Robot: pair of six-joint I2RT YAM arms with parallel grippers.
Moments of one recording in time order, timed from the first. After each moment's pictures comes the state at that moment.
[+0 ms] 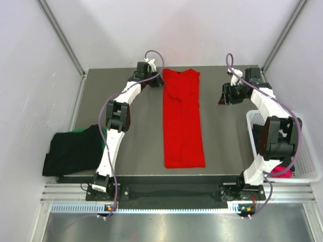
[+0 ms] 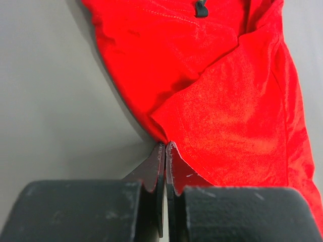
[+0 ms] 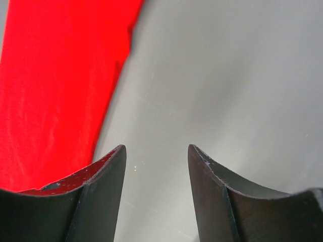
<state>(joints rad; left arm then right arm) -0.25 2.78 2.48 -0.27 0.52 -0.37 -0.05 1.72 1.38 -0.62 -0.48 -0.20</state>
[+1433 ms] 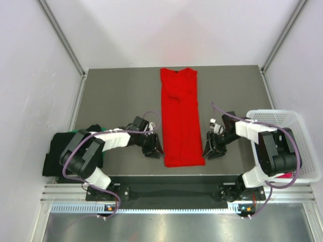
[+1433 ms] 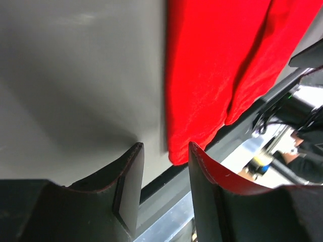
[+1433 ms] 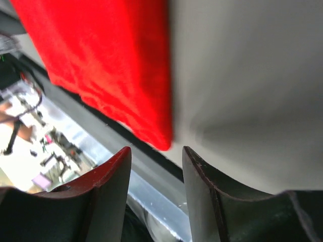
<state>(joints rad) -0.52 1.56 0.66 -0.20 0.60 -0.75 0.16 1.53 0.72 -0.73 -0.68 0.16</state>
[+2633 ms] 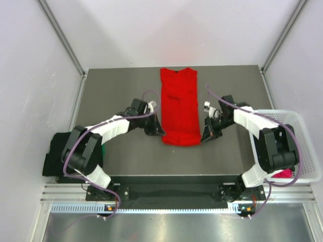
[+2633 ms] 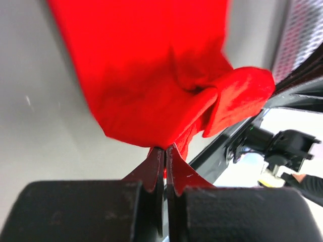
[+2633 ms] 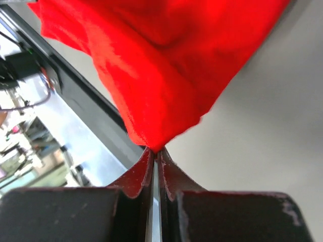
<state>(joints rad) -0.47 1.61 0.91 -0.22 0.59 -0.68 0.23 1.58 0.98 -0.82 -0.73 0.06</state>
